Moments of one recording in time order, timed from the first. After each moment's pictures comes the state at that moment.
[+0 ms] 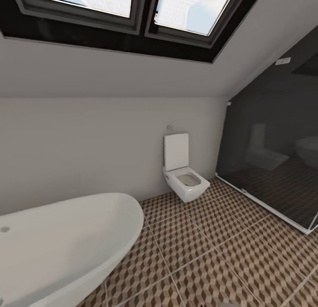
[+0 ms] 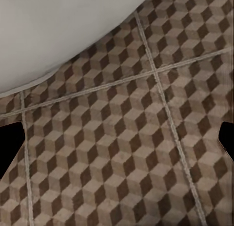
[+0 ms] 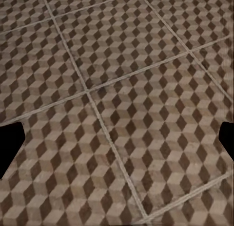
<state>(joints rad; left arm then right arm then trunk) -0.05 0.01 0.03 -0.39 0.02 -0.28 0.25 -0.14 0.03 0.01 -0.48 0.01 -0.31 -0.01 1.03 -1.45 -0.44</state>
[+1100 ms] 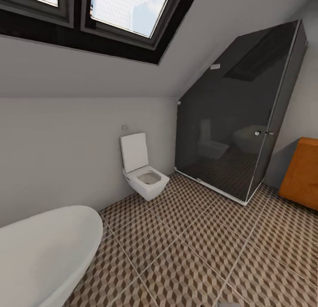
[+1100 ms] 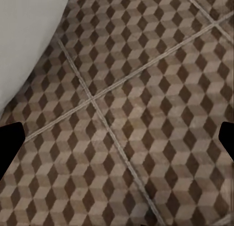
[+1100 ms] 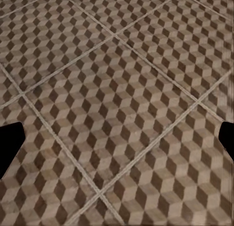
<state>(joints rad) -0.05 0.00 0.03 -0.39 0.02 -0.28 0.25 -0.14 0.03 0.01 -0.48 0.01 -0.31 -0.01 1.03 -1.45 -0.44</state>
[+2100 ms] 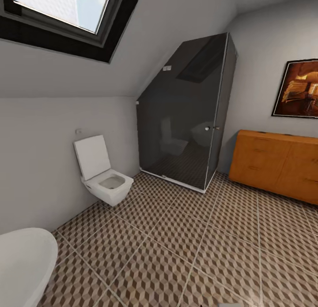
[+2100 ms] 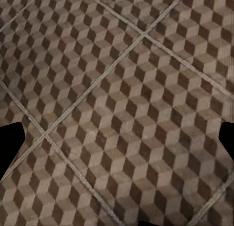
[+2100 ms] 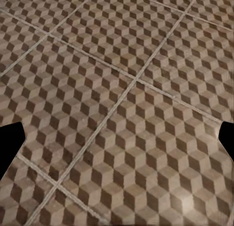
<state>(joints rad) -0.05 -0.01 0.03 -0.38 0.02 -0.28 0.25 -0.14 0.03 0.01 -0.48 0.01 -0.31 -0.01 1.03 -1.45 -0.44</state>
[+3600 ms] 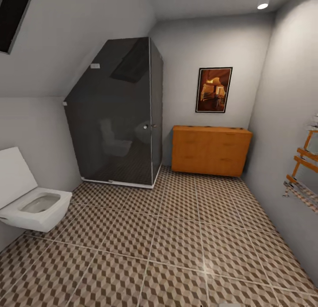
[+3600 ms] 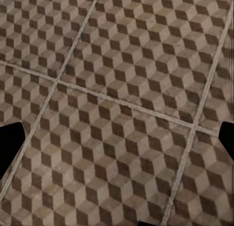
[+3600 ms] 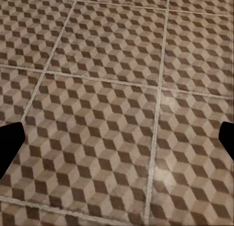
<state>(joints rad) -0.05 -0.01 0.03 -0.38 0.02 -0.28 0.25 -0.14 0.03 0.01 -0.48 0.01 -0.31 -0.01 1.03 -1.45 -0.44</state>
